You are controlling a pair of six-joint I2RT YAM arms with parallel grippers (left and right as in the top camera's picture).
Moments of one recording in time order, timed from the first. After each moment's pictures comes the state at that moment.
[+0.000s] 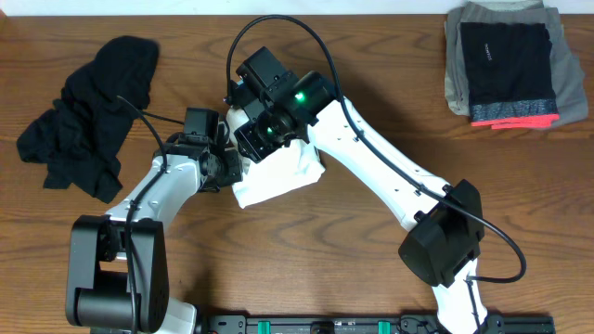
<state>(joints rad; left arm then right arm) -0.11 1.67 0.90 -0.51 0.14 -0.27 0.76 2.12 2.05 -1.07 -0.28 0.11</state>
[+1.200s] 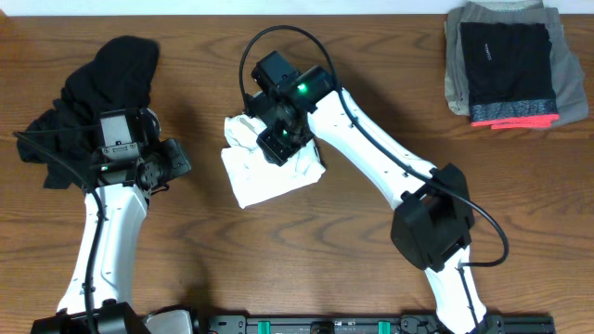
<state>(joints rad) 0.18 1.37 0.91 -0.60 0.14 -0.27 0.71 2.22 2.05 -1.18 -0.24 -0.07</state>
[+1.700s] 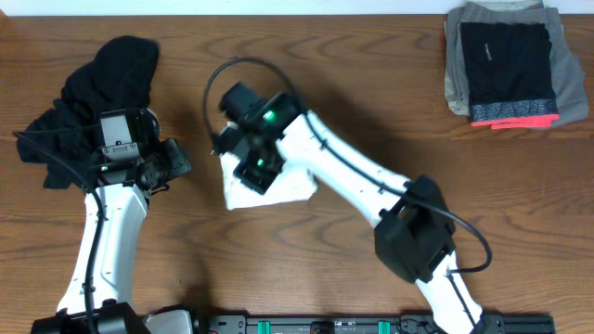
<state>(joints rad) 0.18 1.37 0.91 -0.60 0.14 -0.27 0.86 2.23 2.05 -1.22 -0.32 -0.14</state>
